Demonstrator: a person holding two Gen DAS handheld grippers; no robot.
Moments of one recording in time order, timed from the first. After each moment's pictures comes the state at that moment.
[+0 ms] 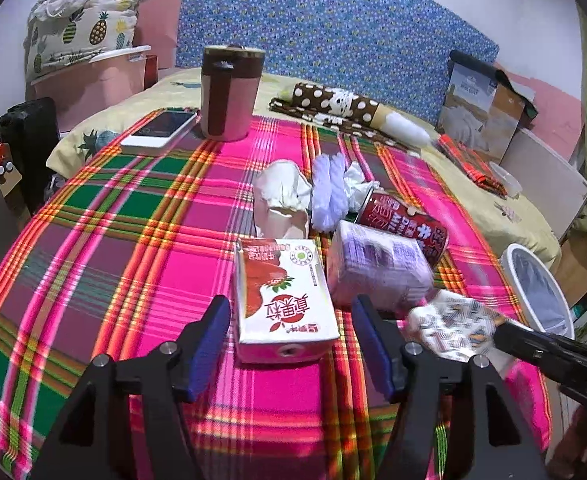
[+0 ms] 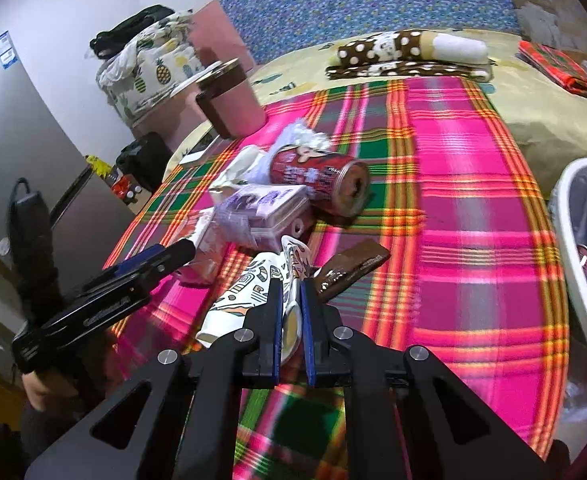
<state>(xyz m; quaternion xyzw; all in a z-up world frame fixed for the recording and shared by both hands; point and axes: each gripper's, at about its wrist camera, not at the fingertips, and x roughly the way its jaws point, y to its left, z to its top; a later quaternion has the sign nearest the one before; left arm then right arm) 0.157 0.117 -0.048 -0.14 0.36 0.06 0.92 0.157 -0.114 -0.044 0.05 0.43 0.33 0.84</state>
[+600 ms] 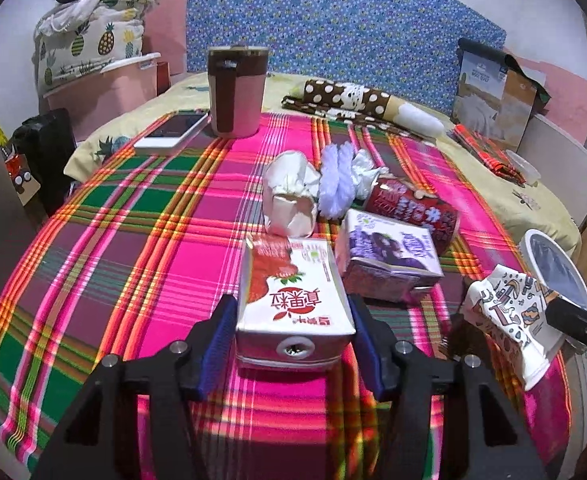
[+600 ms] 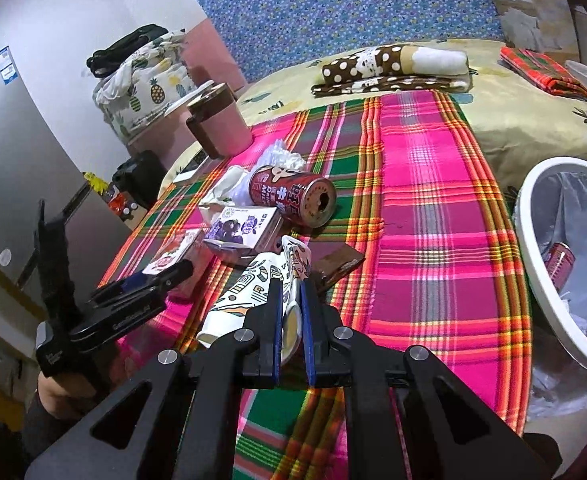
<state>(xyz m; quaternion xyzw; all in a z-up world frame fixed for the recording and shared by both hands) 0.143 0.100 -0.046 -0.10 0.36 0.09 0.92 0.150 -0.137 -0.035 0.06 0.40 0.32 0.86</state>
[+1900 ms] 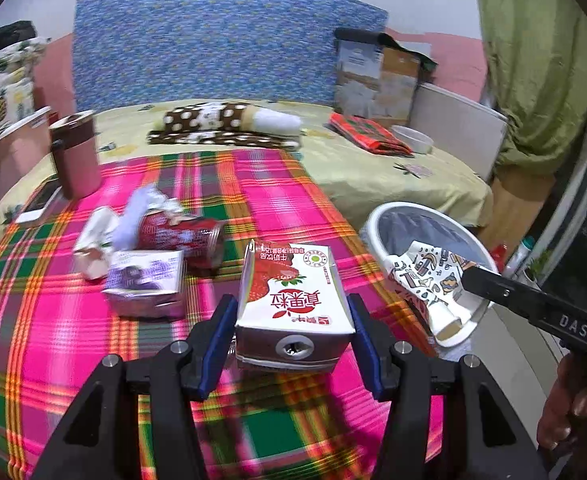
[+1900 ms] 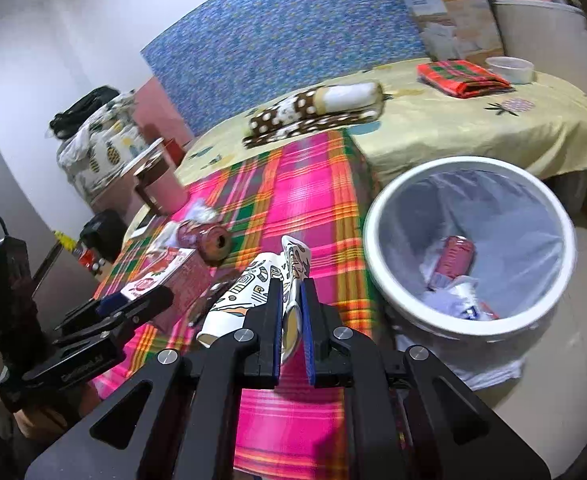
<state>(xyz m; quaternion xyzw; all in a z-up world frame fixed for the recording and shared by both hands) 0.149 -0.045 0.001 -0.05 0.34 -0.09 0.94 0.142 -0.249 -0.024 0.13 0.35 0.22 0.90</state>
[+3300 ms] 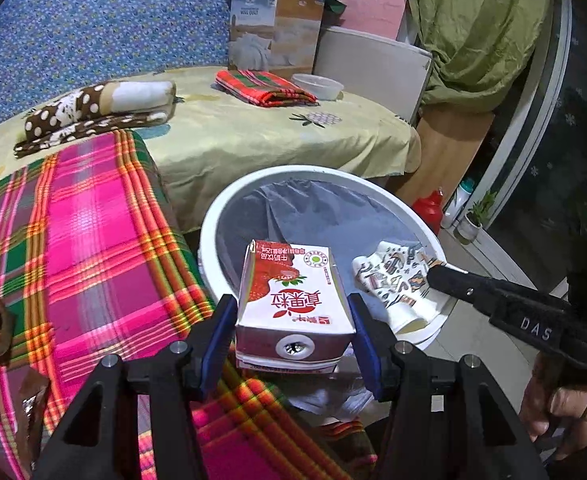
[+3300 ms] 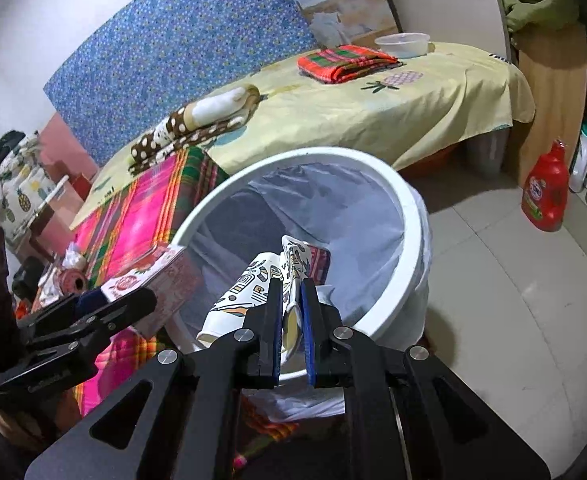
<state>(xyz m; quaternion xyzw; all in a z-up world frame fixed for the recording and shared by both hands) 0.236 -0.186 -0.034 0.00 0.39 -0.24 0.89 0.179 -0.352 -0.058 0.14 0.39 0.08 0.91</state>
